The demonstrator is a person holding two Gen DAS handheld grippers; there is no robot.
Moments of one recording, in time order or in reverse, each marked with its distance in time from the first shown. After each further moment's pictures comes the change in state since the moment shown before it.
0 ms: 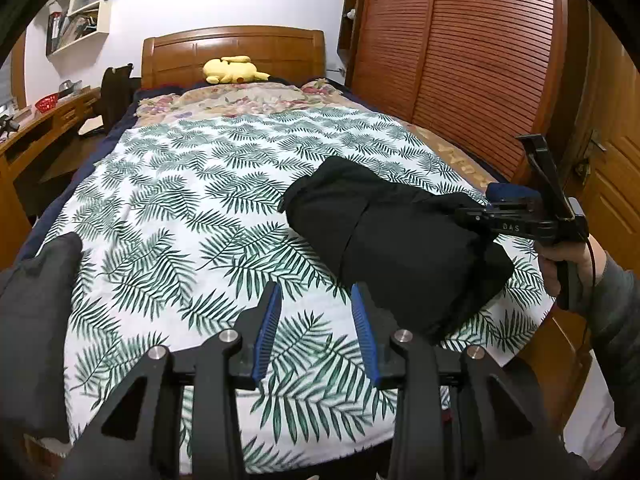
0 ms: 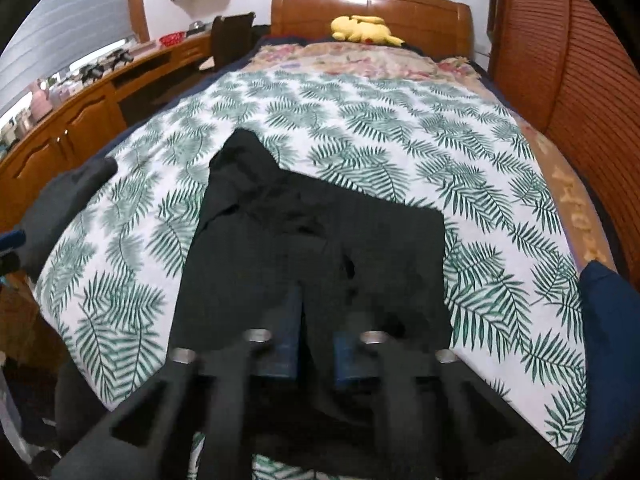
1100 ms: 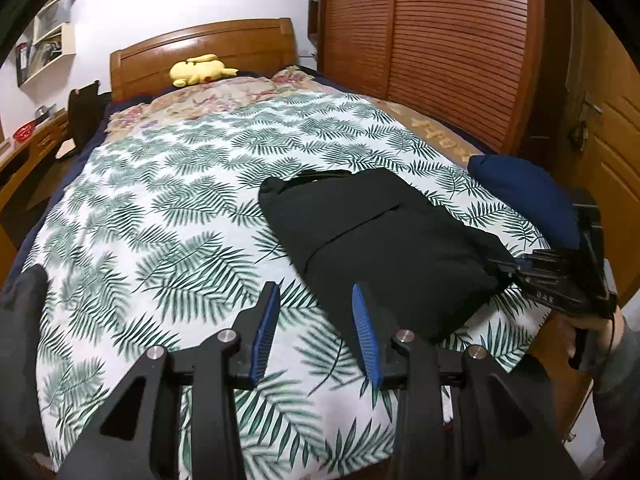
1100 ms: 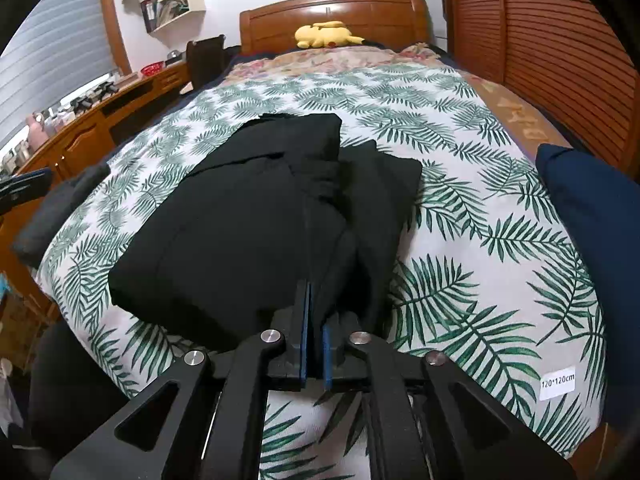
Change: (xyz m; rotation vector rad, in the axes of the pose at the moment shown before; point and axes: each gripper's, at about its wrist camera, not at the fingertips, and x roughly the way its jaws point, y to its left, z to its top) left arm 0.079 -0.104 0.021 0.108 0.058 0.000; right arm -0.031 -0.074 -0.120 0.140 -0.070 -0.023
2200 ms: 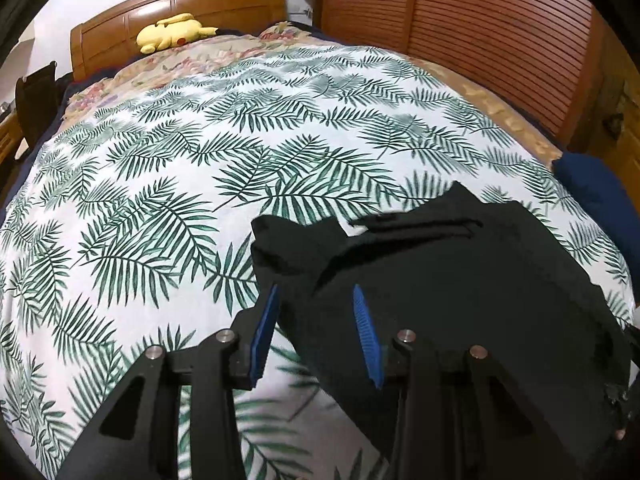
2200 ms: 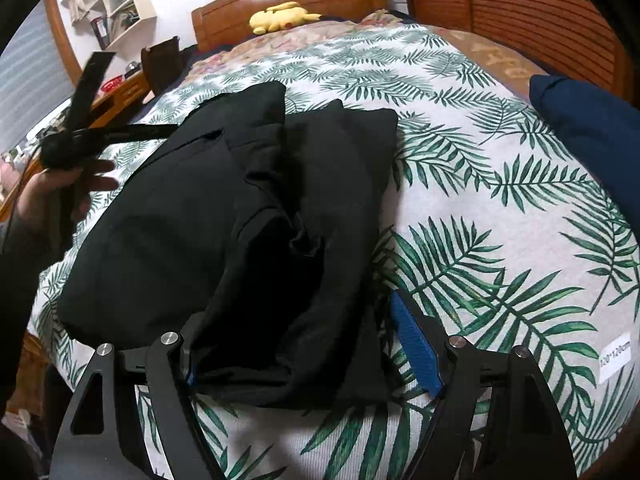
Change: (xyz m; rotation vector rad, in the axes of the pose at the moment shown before) left arm 0.239 0.075 0.090 0.030 0.143 -0.039; right arm 0.052 -0.022 -0.012 0.174 0.053 -0.012
